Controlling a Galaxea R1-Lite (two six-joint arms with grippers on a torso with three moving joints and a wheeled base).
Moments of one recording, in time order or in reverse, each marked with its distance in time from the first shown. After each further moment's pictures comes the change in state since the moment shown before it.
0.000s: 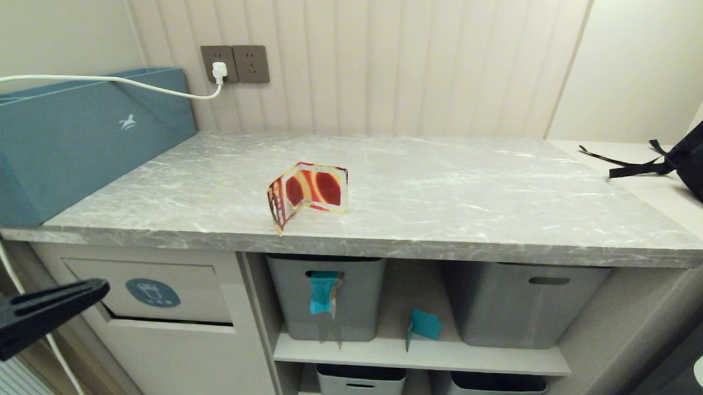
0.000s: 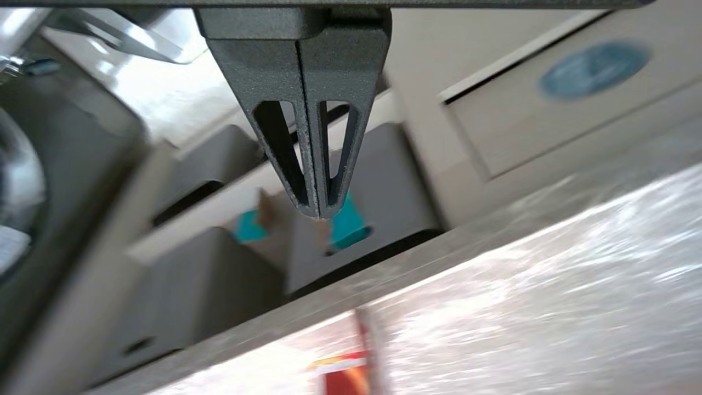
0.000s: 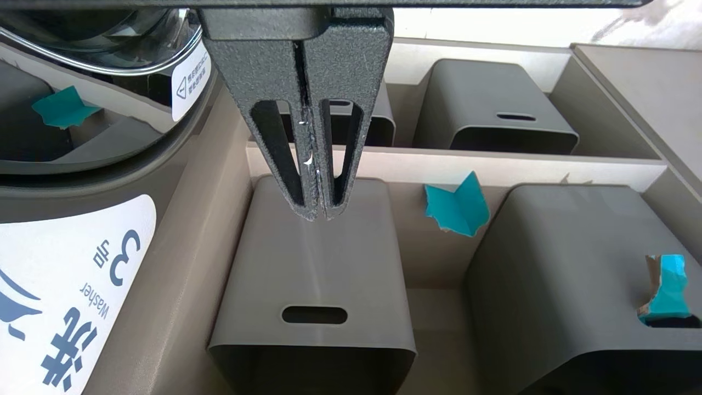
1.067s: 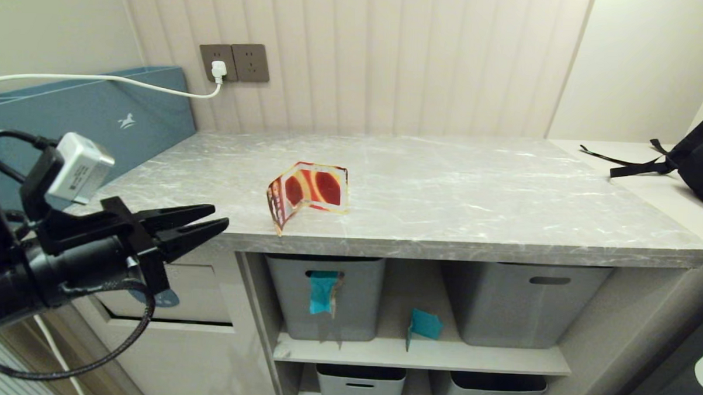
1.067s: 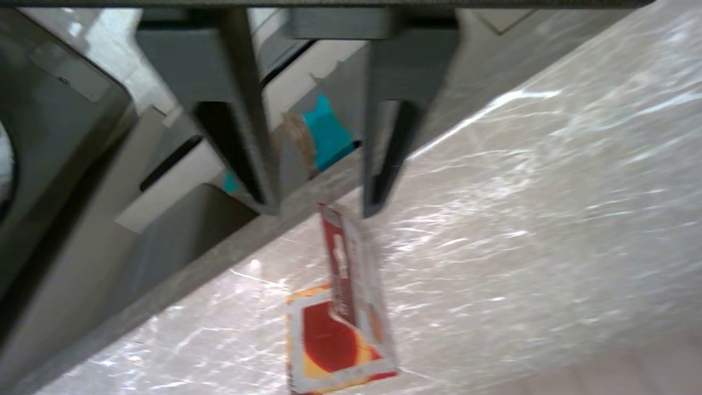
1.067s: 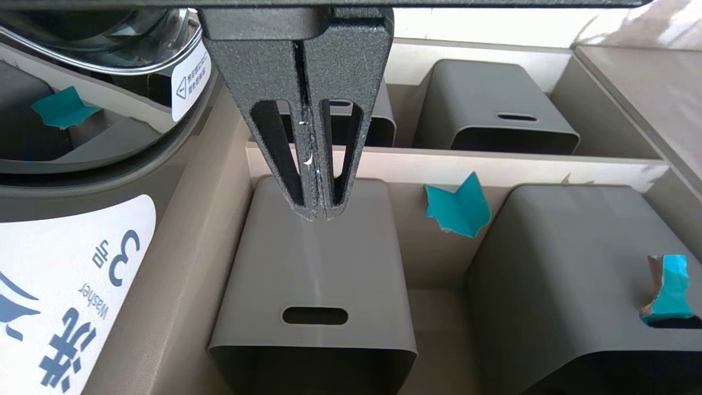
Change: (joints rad) left arm -0.114 0.502 -0.047 -0.526 -0.002 0.000; right arm 0.000 0.000 0.000 0.000 0.000 0.000
